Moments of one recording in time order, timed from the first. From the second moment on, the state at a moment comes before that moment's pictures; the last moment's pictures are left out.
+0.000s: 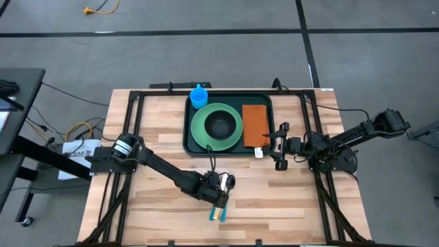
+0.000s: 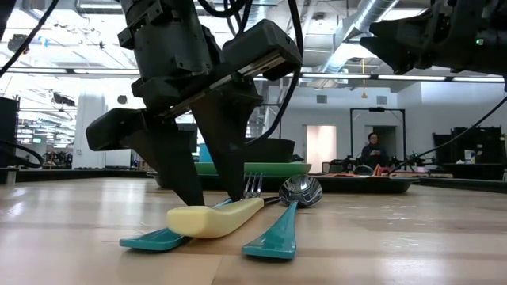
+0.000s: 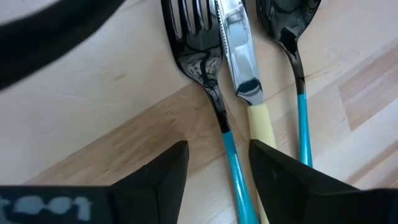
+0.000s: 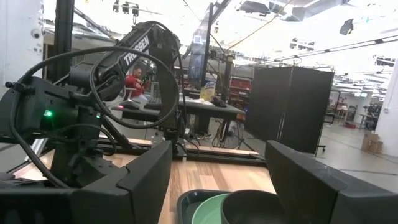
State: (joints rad) left arm -0.40 2.06 1.38 -0.53 -0.13 -1.47; right arm 0.19 0.99 0.05 1.18 0.26 -0.26
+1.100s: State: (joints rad) left arm -0.35 2.06 1.38 -0.58 -0.05 -1.46; right arm 0.19 0.99 0.05 1.18 0.26 -0.26
